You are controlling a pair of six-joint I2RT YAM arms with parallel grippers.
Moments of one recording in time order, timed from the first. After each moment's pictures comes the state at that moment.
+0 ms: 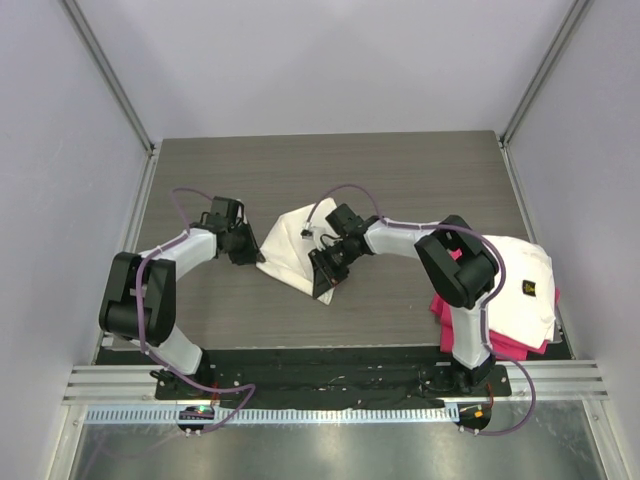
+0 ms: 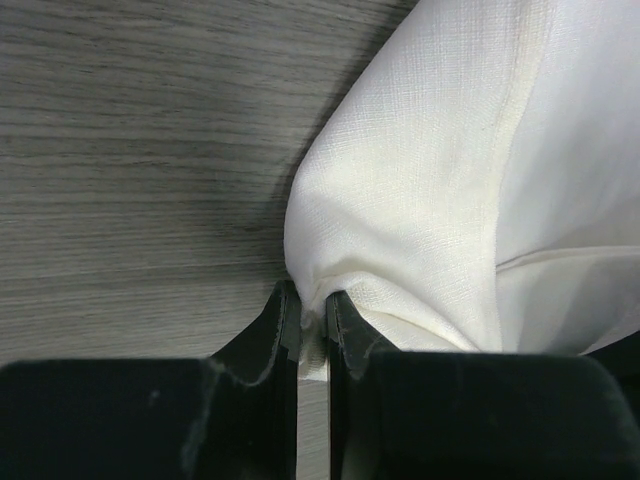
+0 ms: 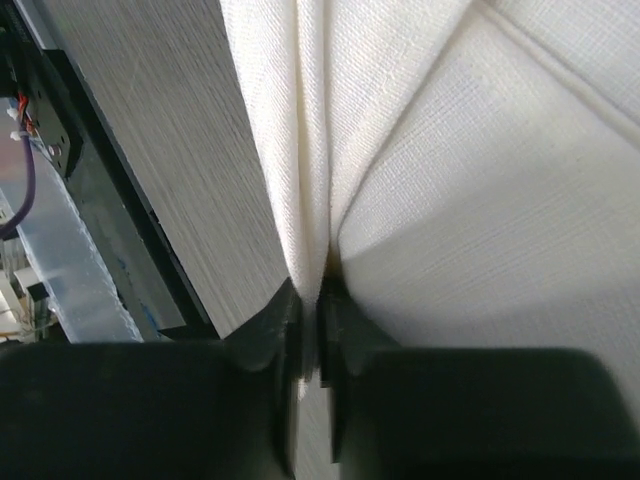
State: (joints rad) left arm -0.20 1.60 0.87 -0.32 0.19 -0.52; right arm 0.69 2.00 1.22 -0.39 -0.73 0.08
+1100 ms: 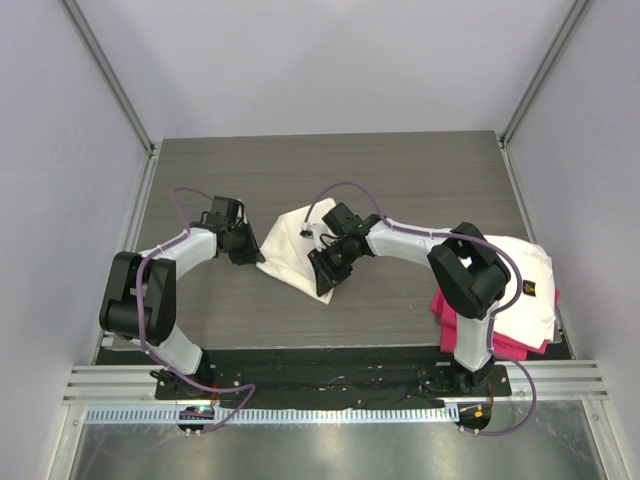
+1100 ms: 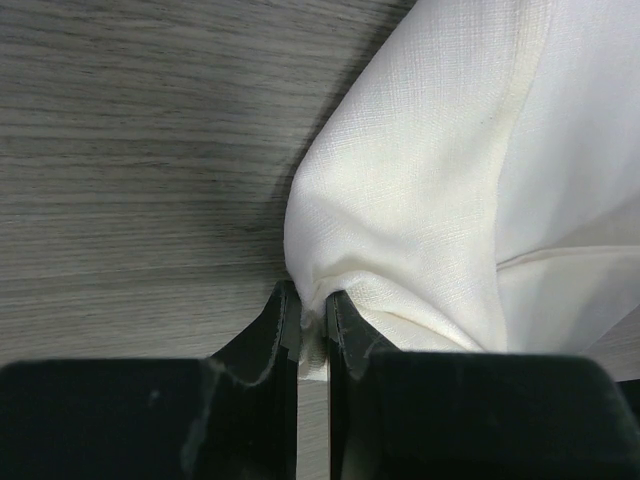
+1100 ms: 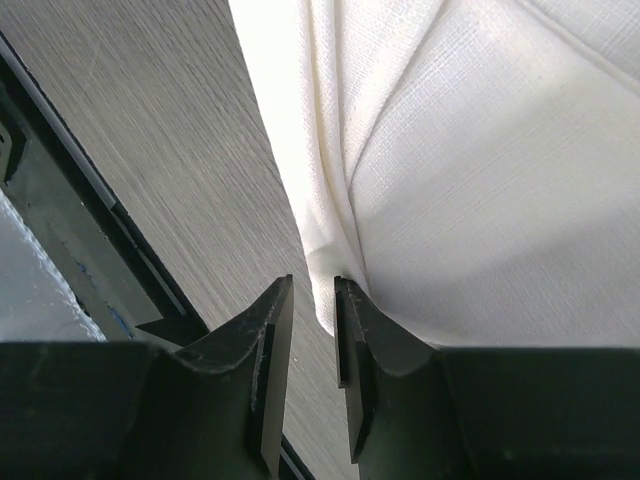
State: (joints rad) left arm -0.20 1.61 0.88 -0.33 0.19 -0.52; right arm 0.73 1.89 1.23 -0.49 -0.54 0.08
